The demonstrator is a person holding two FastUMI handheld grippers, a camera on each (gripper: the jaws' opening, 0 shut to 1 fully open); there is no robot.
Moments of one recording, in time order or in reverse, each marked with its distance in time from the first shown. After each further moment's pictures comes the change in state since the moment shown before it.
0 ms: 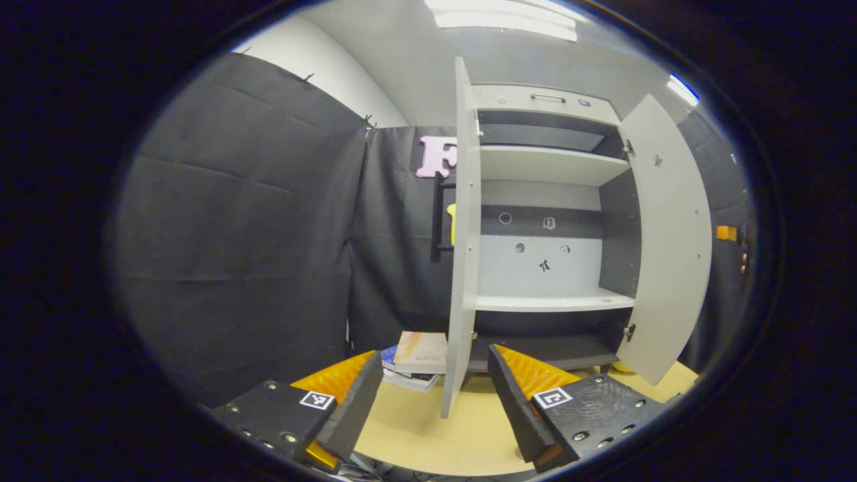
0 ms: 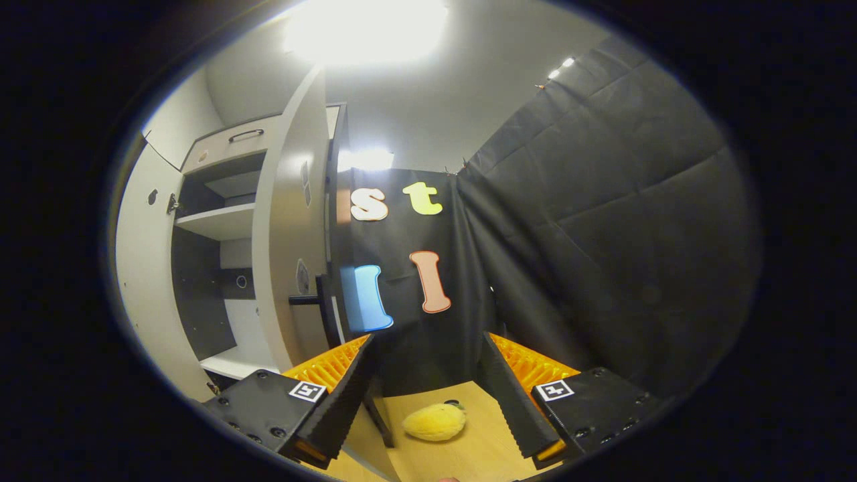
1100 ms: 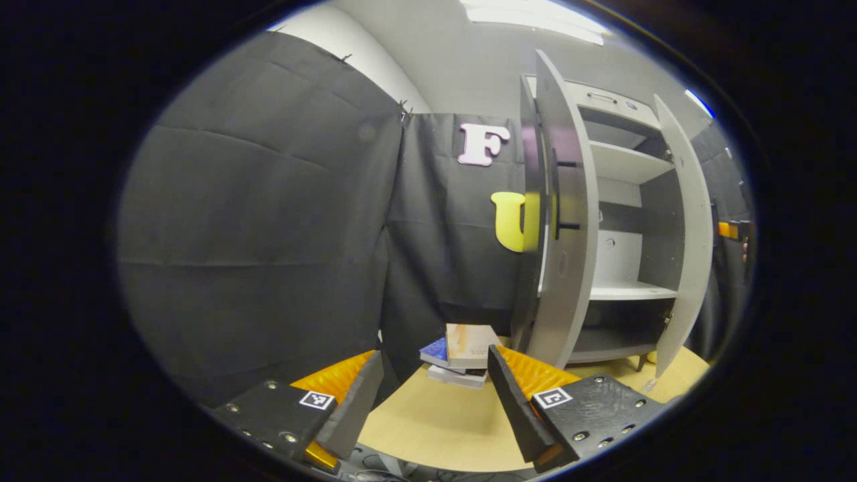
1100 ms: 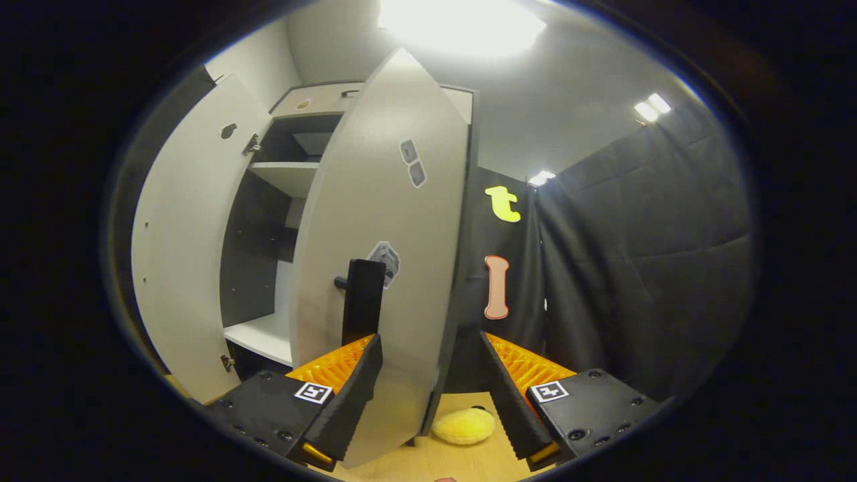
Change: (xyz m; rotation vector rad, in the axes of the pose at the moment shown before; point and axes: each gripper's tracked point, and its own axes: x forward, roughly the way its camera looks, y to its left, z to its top) left arm 0.040 0.146 -0.045 -0.032 0.051 0.068; right arm -0.016 0.184 -0.015 -0.252 -0.004 0.251
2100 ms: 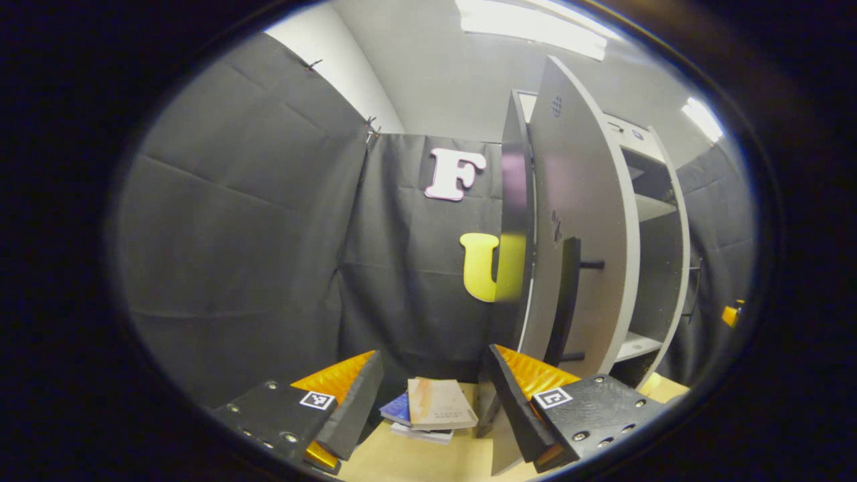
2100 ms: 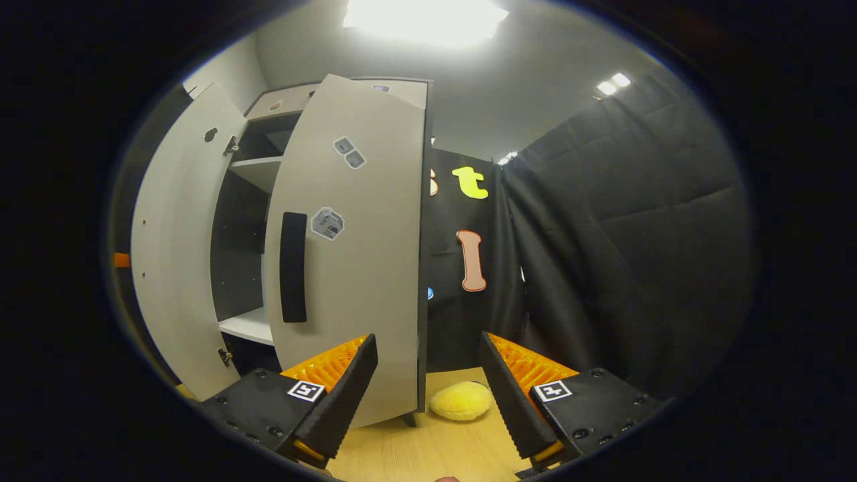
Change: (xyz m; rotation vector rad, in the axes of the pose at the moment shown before) left arm 0.124 -0.066 0.156 -0.036 -0.118 -0.158; right arm -0.061 -0.046 -0.067 0.135 0.084 -0.123
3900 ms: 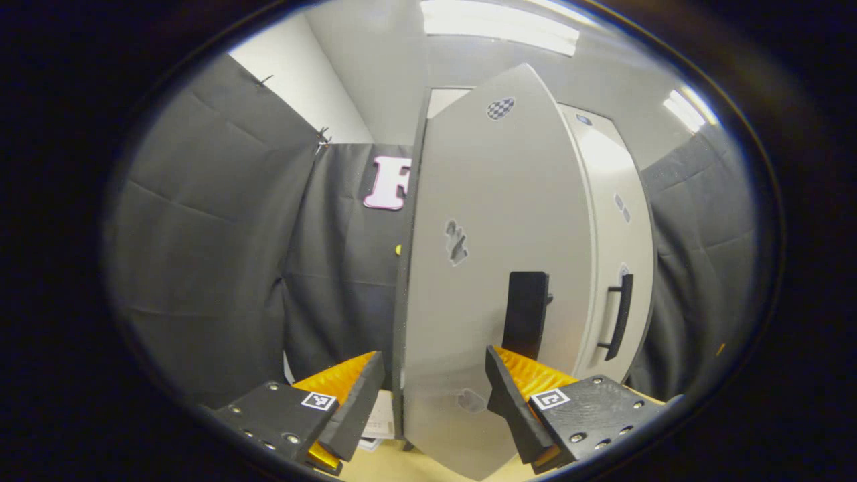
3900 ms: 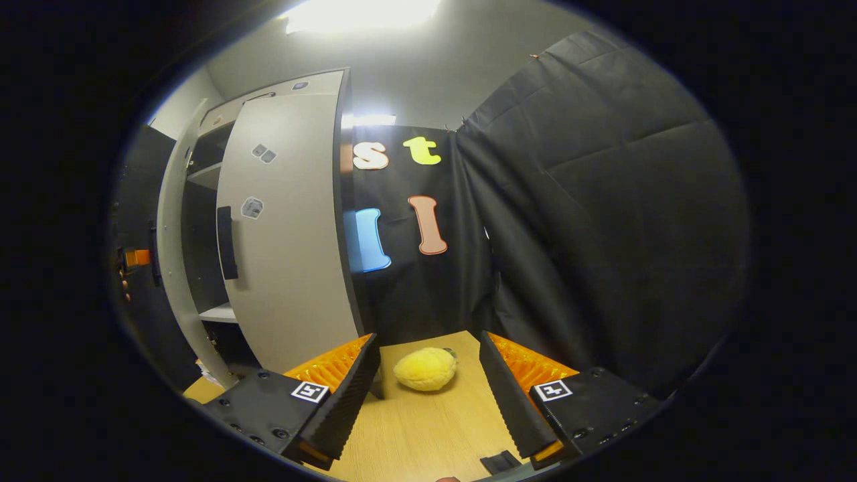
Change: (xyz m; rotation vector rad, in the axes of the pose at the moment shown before) left arm 0.031 -0.227 -0.009 0.030 -0.043 -0.111; right arm -0.021 -0.126 -0.059 0.138 0.102 -0.045
